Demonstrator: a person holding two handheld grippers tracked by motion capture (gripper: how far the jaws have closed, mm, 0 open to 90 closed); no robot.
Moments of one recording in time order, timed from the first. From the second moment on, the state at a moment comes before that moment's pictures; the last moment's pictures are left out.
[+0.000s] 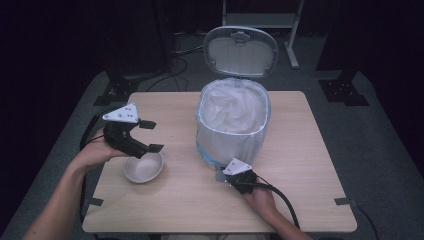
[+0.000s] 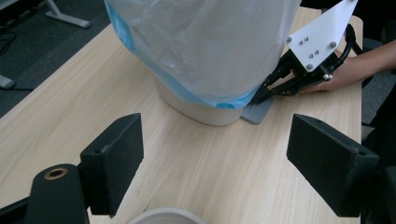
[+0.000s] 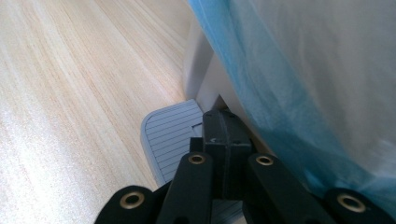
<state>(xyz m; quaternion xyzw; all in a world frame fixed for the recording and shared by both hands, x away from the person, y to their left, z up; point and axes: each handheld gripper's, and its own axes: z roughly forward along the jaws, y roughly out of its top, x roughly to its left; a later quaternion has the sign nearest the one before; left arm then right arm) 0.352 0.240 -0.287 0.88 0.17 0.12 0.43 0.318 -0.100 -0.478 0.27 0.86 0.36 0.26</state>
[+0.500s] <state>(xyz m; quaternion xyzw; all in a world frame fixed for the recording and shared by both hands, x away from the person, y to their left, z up) 0.343 0.254 -0.309 0.88 0.17 0.11 0.43 0.318 -0.100 -0.478 0.27 0.86 0.36 0.26</state>
